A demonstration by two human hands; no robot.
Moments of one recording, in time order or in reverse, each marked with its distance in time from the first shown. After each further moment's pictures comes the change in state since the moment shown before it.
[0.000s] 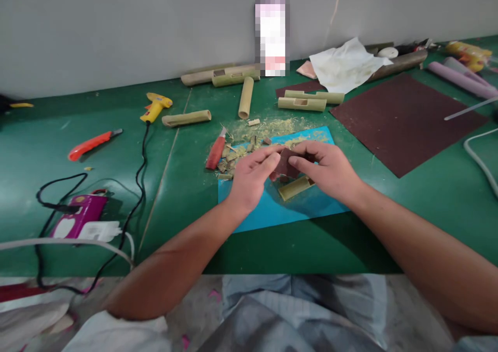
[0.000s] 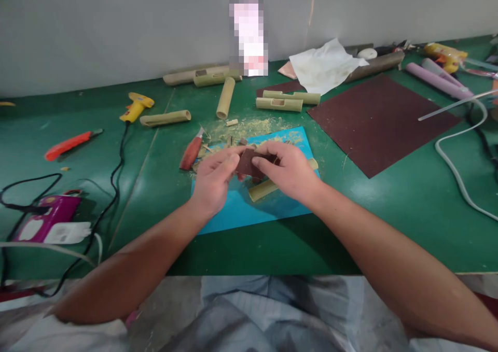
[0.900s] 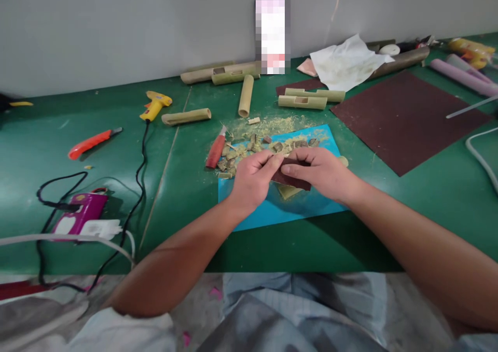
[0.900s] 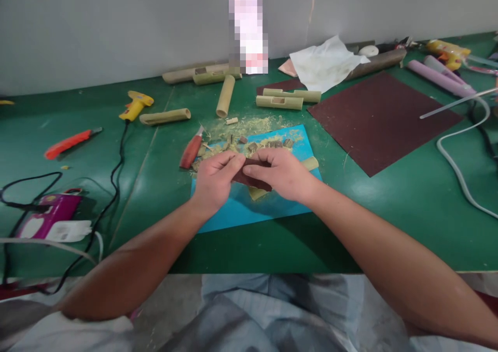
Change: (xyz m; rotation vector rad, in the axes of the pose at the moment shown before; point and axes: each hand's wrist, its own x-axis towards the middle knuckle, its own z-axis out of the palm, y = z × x) left_hand -0.004 0.011 0.003 0.333 0.010 0.035; right_hand 0.000 -0.003 0.008 0.259 -0.243 0.125
